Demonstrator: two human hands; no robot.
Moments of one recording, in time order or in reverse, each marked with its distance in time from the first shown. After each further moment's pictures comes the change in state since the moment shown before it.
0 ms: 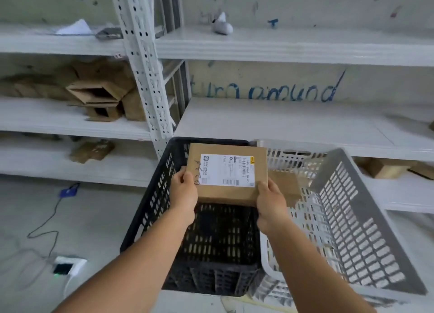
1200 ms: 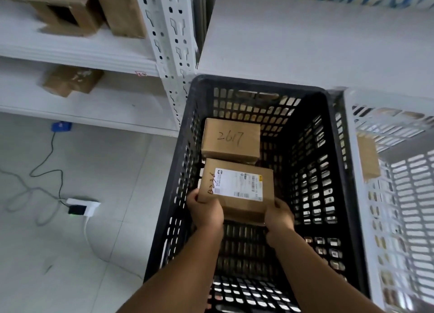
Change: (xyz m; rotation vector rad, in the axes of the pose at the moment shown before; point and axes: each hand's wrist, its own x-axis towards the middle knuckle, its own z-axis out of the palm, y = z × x) left_hand 0.161 -0.163 -0.018 -0.007 0.270 -0.509; right_hand 0.144 0.187 0.124 -0.337 0.310 0.491
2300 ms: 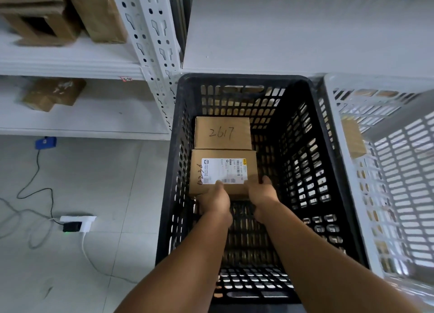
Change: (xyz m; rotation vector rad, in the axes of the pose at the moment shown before) left_hand -0.011 0.015 0.012 -0.016 -0.133 -0.233; right_hand -0.036 -0.033 0.020 -0.074 -0.196 -0.016
